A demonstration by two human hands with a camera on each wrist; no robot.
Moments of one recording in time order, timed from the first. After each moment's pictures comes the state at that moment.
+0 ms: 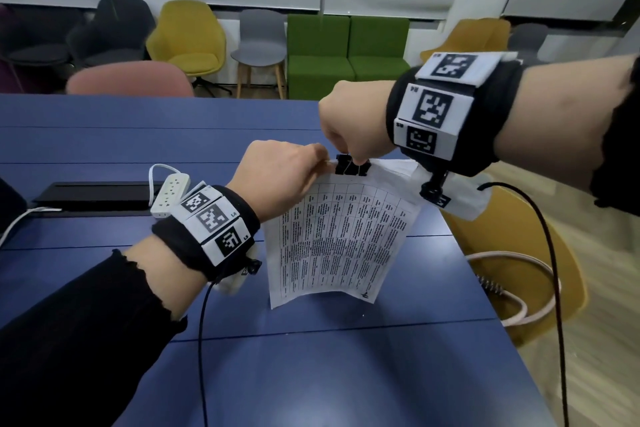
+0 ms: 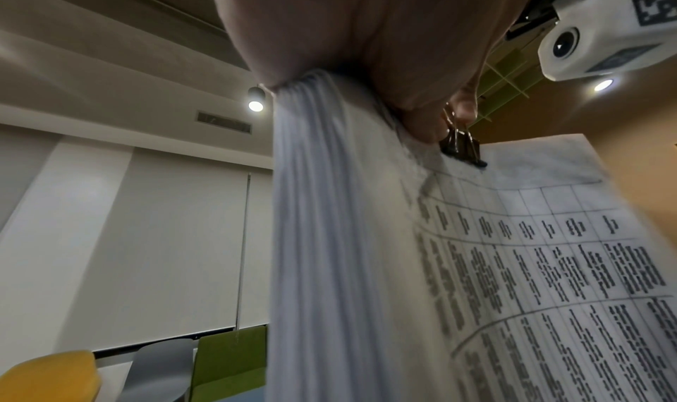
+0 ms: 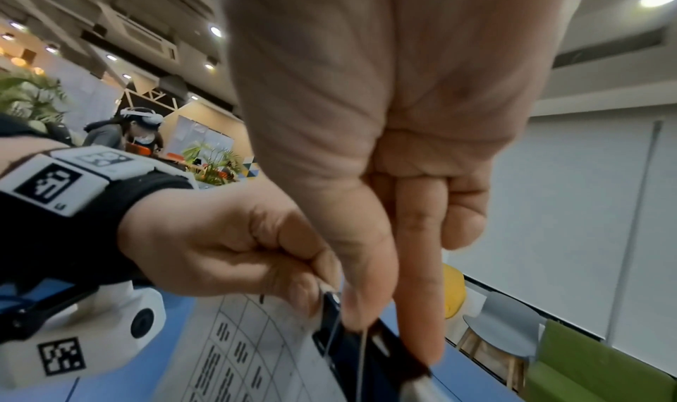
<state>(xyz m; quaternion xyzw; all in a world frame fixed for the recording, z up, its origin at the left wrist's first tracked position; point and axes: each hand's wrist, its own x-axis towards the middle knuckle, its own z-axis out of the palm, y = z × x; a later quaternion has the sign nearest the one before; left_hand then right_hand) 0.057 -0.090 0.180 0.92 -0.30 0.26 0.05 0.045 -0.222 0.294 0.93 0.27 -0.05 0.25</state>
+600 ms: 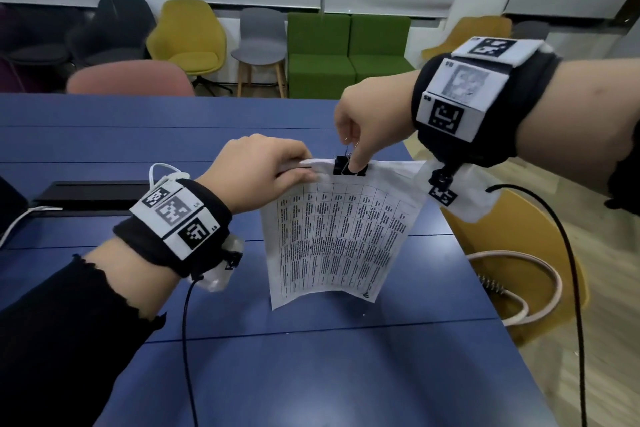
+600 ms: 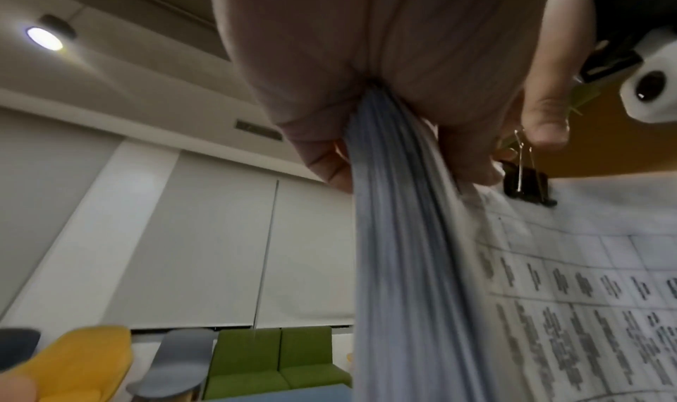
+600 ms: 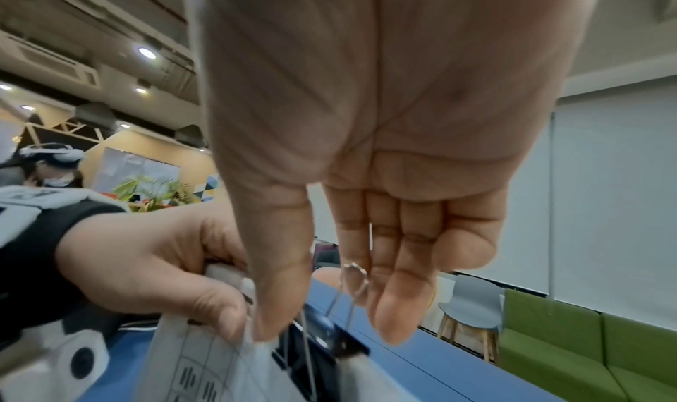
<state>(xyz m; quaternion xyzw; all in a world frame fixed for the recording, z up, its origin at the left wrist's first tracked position) 0.053 -0.061 0.190 0.94 -0.28 0.17 0.14 0.063 -0.243 0.295 0.96 0.24 -0.12 0.11</state>
